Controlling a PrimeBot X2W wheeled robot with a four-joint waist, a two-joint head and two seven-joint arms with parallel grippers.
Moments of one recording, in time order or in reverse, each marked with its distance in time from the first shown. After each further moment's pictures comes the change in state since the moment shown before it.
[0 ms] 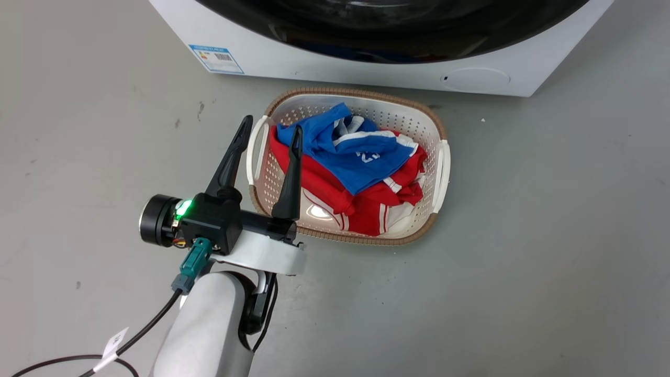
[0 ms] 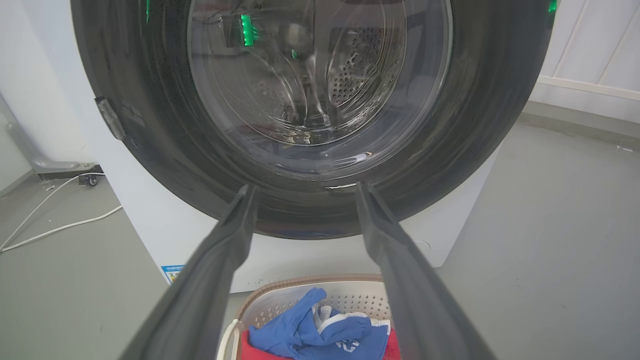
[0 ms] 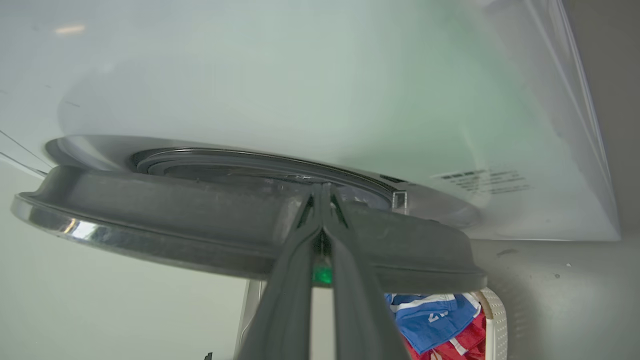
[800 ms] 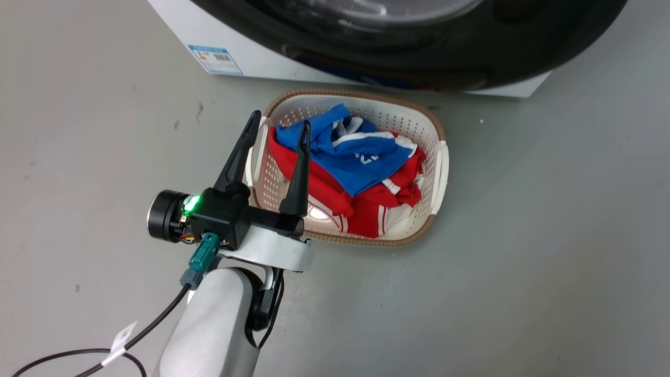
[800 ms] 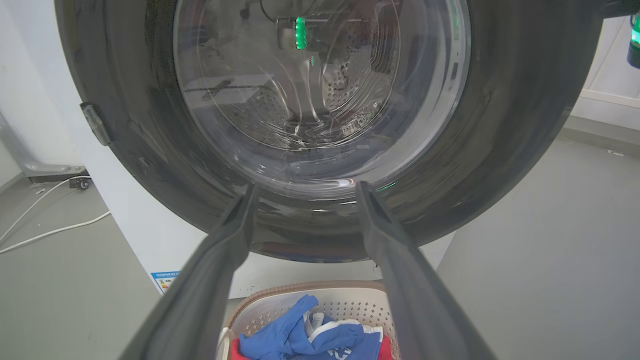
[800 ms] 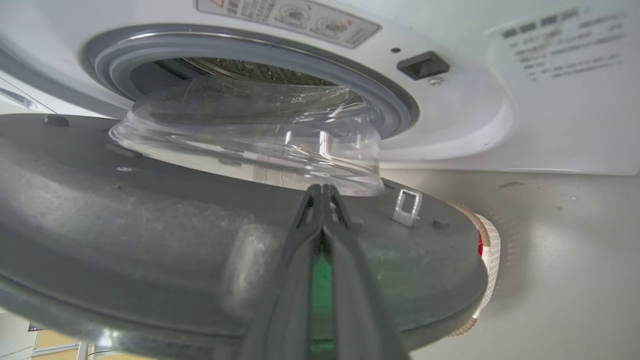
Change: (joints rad) left arm -0.027 -0.001 -0.030 0.013 -0.018 0.021 0.000; right arm 0.100 0.098 -0.112 -0.156 -0.123 0.000 0.277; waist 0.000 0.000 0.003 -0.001
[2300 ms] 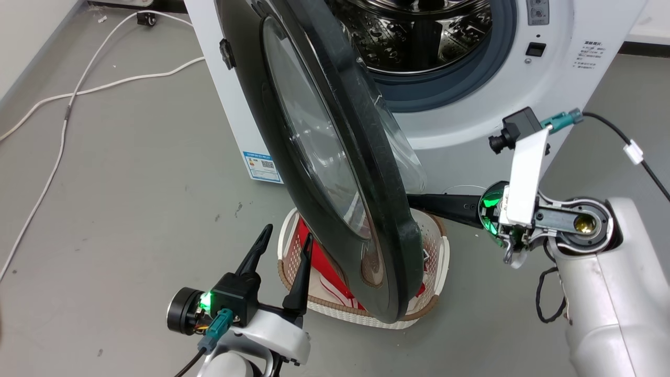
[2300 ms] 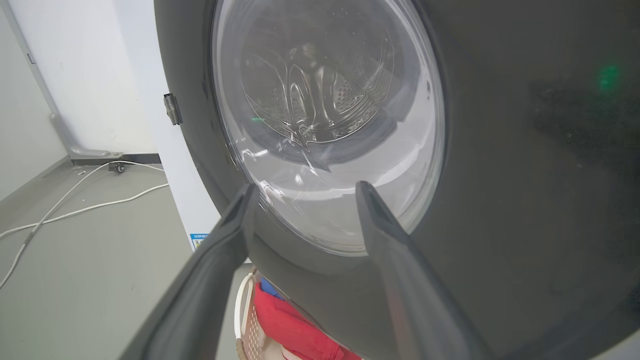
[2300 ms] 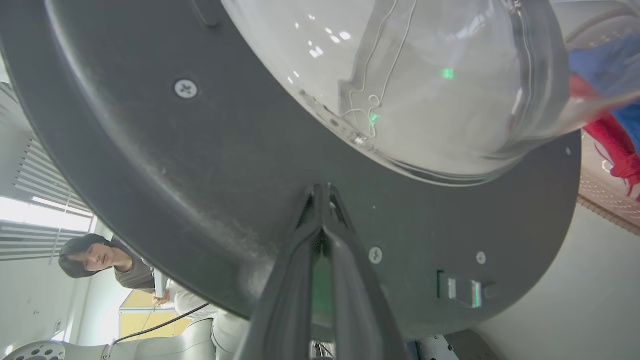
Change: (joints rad) left arm 0.245 0.000 -0.008 0.102 -0.012 -0.054 0.000; right arm 0.753 0.171 0.365 -0.423 0.486 0.000 0.077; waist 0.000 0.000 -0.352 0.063
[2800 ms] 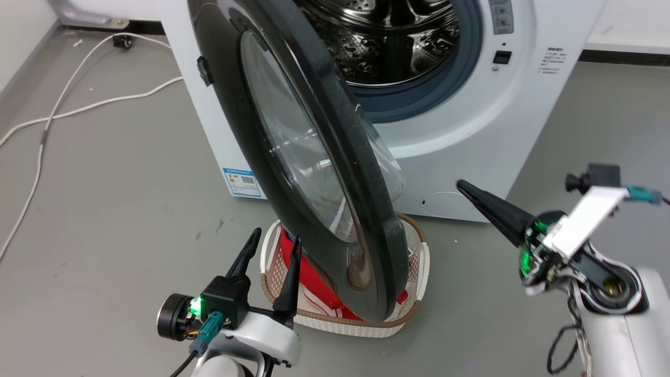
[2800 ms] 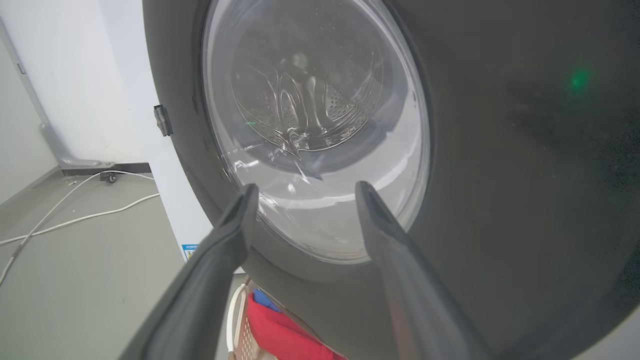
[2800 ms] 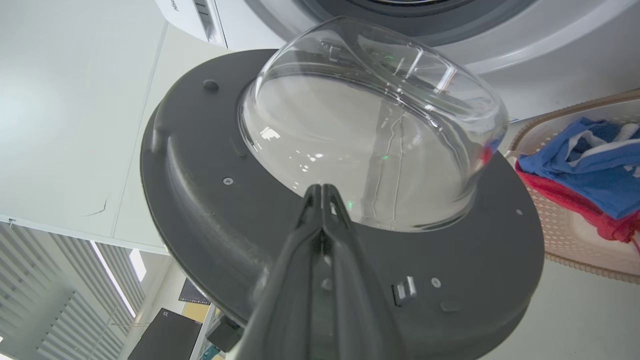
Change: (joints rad) left arm 0.013 0.000 0.030 0.002 0.007 0.001 0.000; right arm 0.202 0.002 -0.119 -0.100 0.096 0.000 -0.386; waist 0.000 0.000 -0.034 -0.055
